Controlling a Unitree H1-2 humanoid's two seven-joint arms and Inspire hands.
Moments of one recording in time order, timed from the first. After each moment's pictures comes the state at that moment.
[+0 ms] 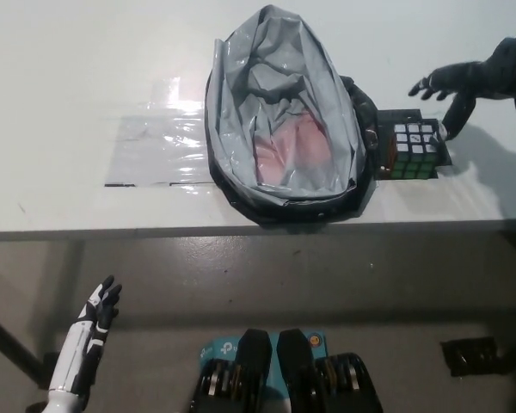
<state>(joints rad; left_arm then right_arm) 0.02 0.19 0.03 0.13 0.06 -0.22 -0.03 -1.30 -0.41 0.63 1.15 -0.46 0.10 0.71</state>
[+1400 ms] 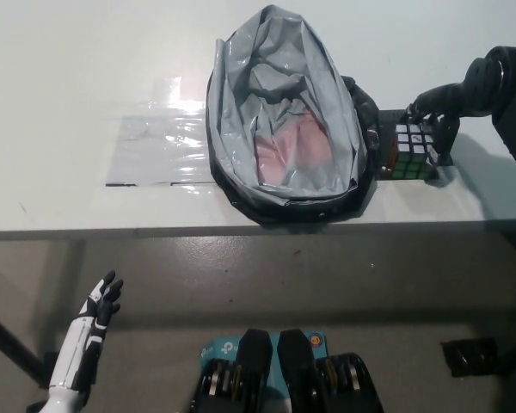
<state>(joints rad) 0.01 0.19 0.03 0.12 0.06 -0.22 -0.04 -1.32 -0.35 0.65 1.27 -0.55 0.02 0.72</state>
